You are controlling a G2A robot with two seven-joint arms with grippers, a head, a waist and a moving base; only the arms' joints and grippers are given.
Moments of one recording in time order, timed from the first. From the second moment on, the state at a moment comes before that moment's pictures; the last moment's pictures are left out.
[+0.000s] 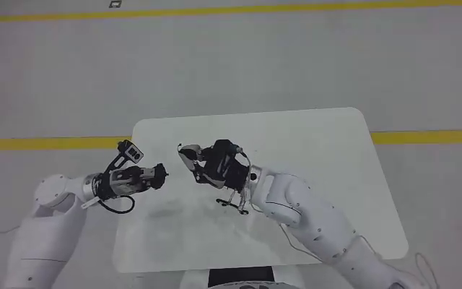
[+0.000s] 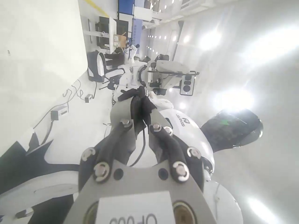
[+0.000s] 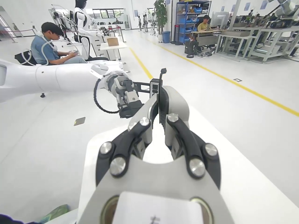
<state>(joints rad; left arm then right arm) 1.56 -0.87 -1.58 -1.59 -0.85 0.00 -1.39 -1.23 -1.28 0.80 -1.91 -1.10 -0.34 0.19</state>
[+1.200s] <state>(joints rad) 1.56 -0.87 -1.58 -1.59 -0.85 0.00 -1.39 -1.15 -1.29 0.69 -1.84 -1.06 -0.34 0.11</state>
